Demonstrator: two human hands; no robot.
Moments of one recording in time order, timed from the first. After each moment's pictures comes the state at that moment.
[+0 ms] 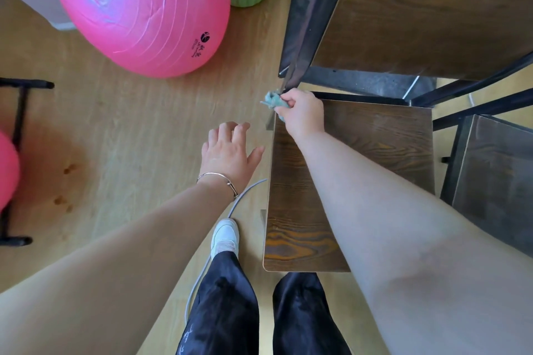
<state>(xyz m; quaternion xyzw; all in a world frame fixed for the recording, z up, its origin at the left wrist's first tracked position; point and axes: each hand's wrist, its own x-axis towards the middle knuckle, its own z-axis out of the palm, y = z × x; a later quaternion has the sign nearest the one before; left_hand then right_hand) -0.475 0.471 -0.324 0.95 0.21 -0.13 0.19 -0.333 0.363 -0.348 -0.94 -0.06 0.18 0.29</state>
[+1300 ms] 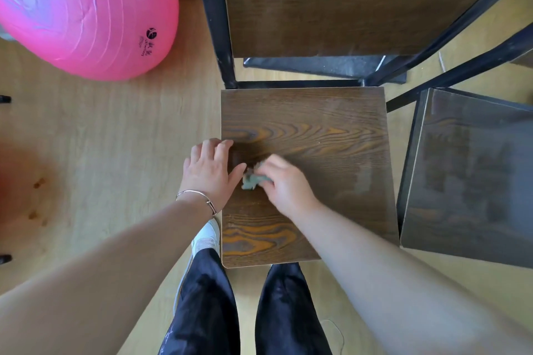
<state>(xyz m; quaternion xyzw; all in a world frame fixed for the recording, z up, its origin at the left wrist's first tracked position) -0.475 0.401 -0.331 0.96 0.16 -0.19 0.17 -0.434 0.220 -0.361 -0.89 -0.26 0.22 0.31</state>
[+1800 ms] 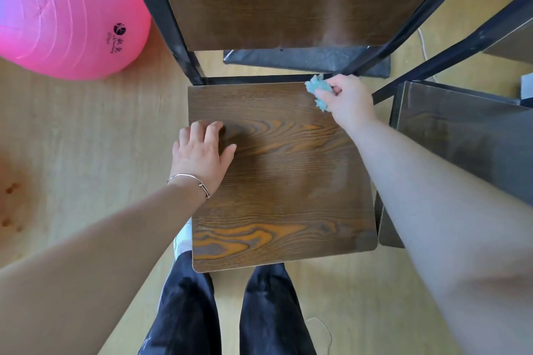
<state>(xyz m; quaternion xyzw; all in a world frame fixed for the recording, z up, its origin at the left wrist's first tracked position) -0.434 0.365 -0.340 0.96 0.17 -0.16 0.16 -0.253 0.122 -0.345 -0.96 -0.02 0.15 0.24</state>
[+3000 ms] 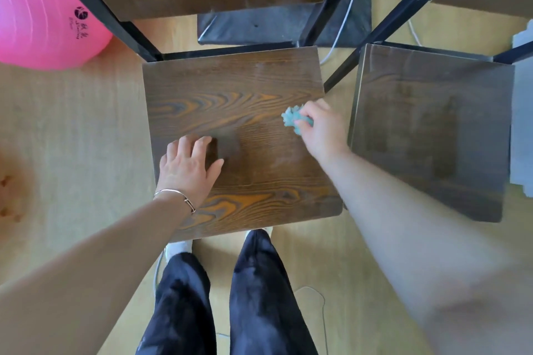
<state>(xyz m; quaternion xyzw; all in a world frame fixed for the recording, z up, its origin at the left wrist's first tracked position) -0.489 0.292 -0.329 0.96 0.13 -0.19 0.14 -0.357 0.044 -0.355 -0.95 -0.06 0.16 0.27</state>
